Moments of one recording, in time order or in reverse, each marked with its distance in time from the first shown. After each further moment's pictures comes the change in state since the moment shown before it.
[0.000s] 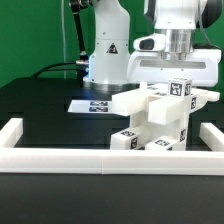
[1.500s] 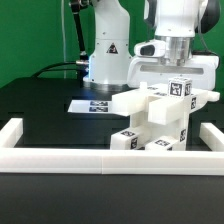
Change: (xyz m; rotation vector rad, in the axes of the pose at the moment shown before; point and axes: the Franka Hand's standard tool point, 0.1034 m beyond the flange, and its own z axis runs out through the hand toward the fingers) arm -0.022 0.000 0.015 -0.019 -0.028 -0.027
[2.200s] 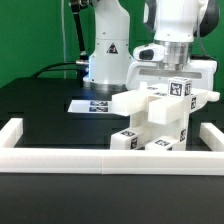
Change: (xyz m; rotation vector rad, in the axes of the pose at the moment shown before) arm -0.004 0.003 0.009 -0.013 -0.017 -0.002
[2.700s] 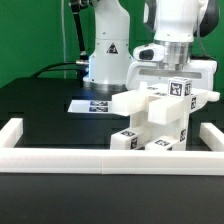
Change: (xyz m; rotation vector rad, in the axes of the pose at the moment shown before) arm 0.000 0.000 0.000 0.000 0.000 0.000
